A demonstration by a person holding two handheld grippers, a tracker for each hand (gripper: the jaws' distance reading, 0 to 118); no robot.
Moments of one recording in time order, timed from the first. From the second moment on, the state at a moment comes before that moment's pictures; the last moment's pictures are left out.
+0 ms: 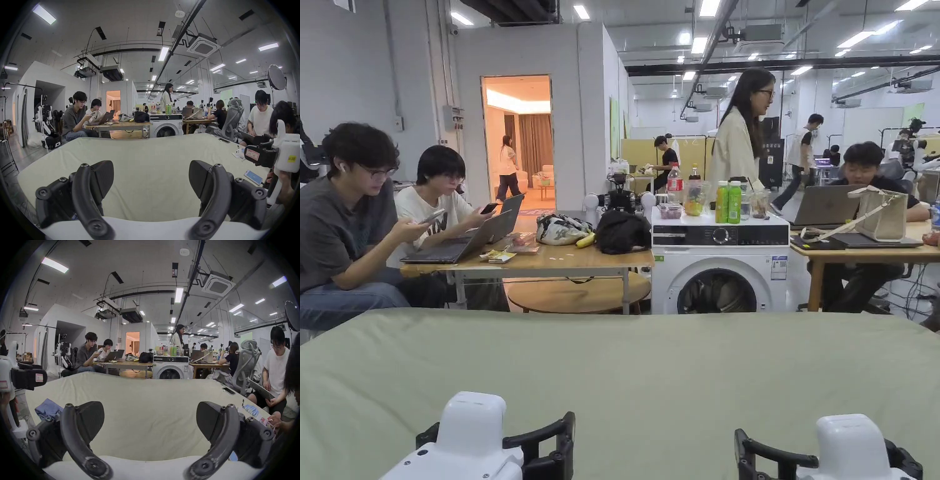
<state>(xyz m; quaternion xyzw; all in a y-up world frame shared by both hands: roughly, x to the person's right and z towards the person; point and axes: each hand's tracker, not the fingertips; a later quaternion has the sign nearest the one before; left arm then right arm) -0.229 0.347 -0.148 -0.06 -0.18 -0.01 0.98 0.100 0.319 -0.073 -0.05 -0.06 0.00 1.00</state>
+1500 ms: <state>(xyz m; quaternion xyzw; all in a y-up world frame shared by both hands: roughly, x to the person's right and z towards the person) -0.229 0.341 -0.143 -0.11 -0.26 0.09 0.96 0.110 0.330 -0.081 -0.20 -0.04 -0.22 0.95</state>
